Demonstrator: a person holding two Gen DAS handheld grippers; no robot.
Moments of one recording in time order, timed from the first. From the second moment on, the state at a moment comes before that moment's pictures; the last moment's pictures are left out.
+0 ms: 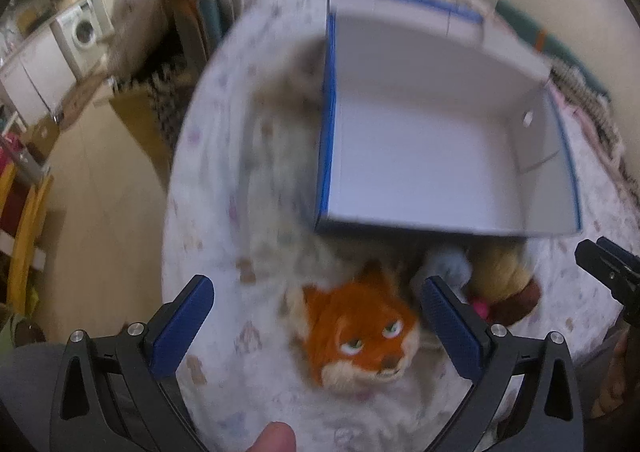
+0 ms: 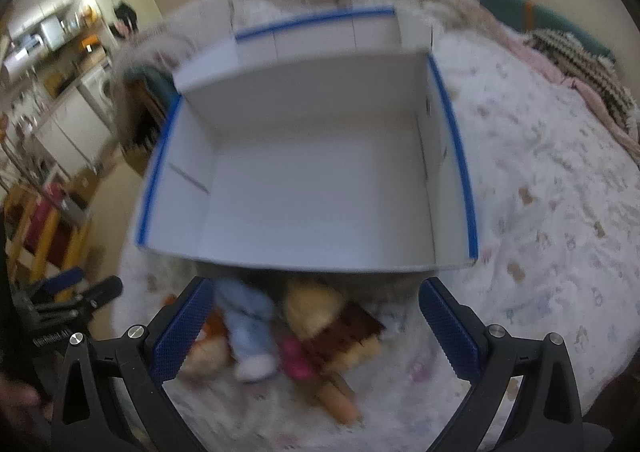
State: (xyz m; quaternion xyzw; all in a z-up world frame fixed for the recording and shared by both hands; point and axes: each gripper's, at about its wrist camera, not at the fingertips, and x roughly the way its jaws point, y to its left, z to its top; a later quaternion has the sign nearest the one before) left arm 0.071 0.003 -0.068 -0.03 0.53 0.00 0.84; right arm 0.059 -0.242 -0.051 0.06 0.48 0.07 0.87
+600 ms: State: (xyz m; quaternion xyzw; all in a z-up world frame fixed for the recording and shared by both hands) left arm 0.089 -0.024 -0.167 -0.07 0.67 0.01 0.74; right arm 0.057 -0.274 -0.109 0.13 0.54 0.04 0.83
